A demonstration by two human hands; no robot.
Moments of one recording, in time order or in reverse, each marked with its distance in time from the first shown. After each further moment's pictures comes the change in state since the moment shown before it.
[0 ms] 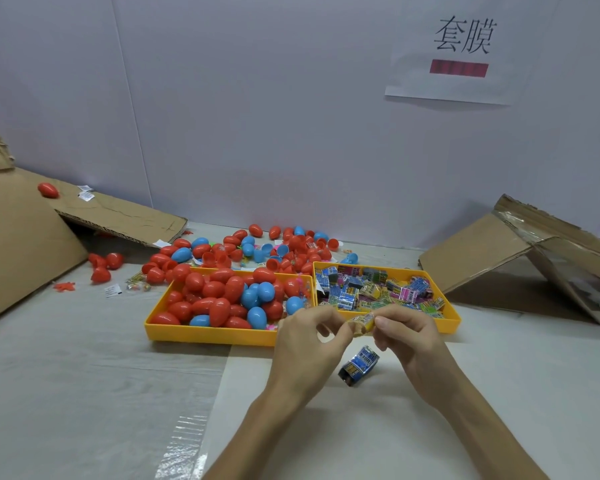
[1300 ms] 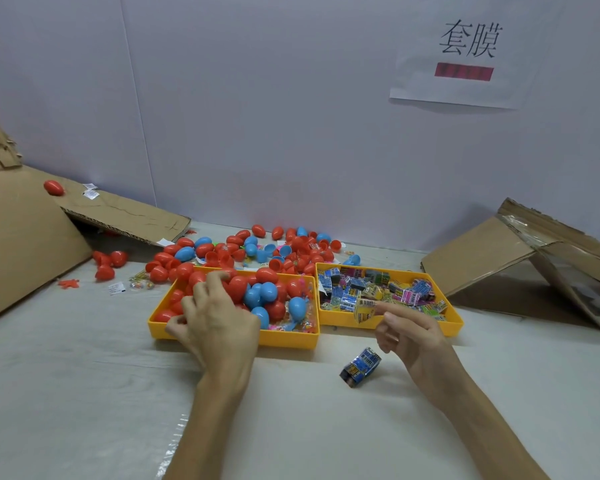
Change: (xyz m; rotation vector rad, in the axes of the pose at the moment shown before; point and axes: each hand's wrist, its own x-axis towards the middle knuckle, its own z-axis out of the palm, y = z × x) left_hand 0.017 -0.027 -0.065 0.624 0.545 -0.426; right_hand 0.003 0.000 -0.002 0.097 0.069 0.099
